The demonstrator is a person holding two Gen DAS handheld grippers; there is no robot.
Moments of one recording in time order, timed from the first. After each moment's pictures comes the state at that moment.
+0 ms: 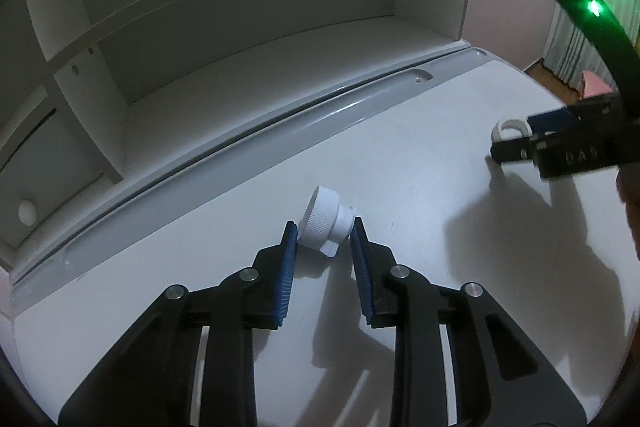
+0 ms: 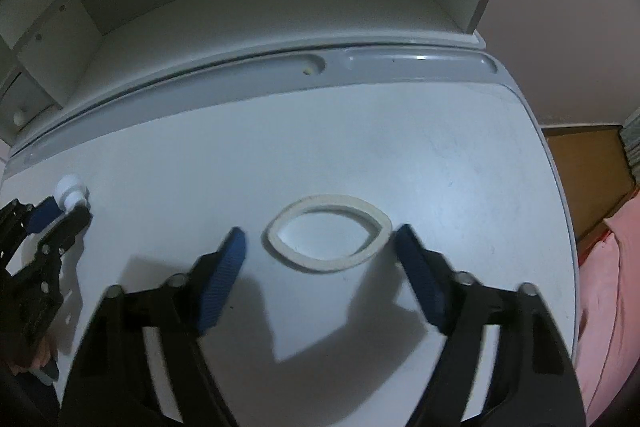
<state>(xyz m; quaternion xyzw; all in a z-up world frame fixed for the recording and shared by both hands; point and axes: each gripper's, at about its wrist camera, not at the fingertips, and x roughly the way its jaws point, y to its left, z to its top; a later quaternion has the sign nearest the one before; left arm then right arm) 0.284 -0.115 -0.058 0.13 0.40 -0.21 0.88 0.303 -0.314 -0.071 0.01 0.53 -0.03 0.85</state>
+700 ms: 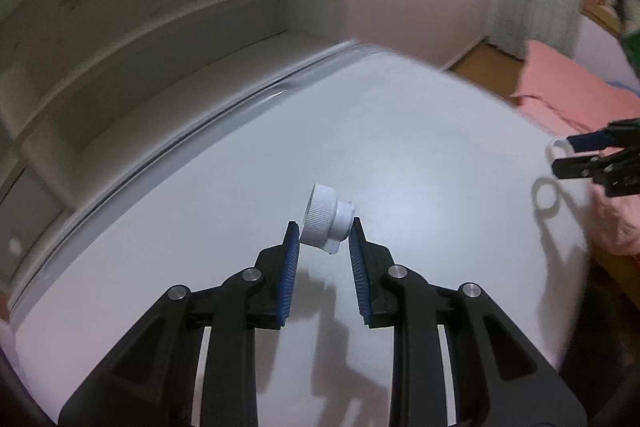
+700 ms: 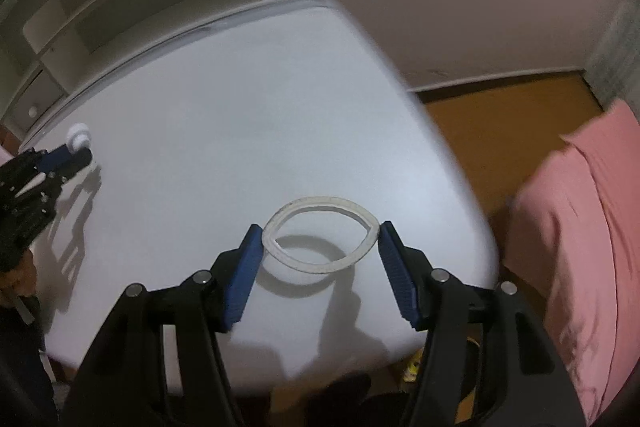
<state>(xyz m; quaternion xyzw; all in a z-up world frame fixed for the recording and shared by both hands) 0.183 -0.196 -0.020 0.17 0.37 -0.32 0.86 0.099 -0.430 -0.042 0.07 0.50 -0.10 0.85</state>
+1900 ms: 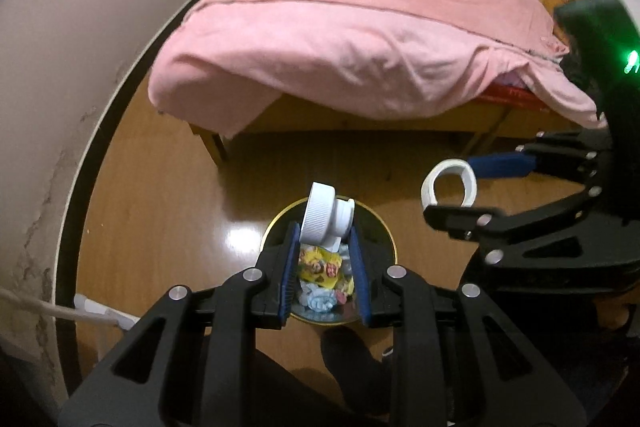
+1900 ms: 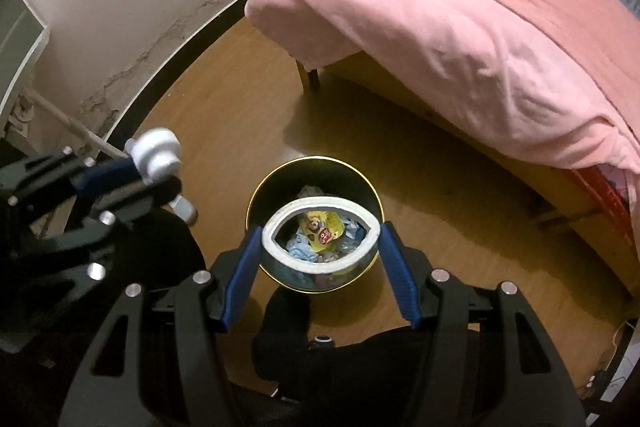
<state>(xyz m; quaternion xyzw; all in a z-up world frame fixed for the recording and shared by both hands) -0.181 -0.544 -0.166 0.32 0.36 -0.62 0.61 -0.325 -0.610 -0.205 0.28 0.48 -0.33 0.76</state>
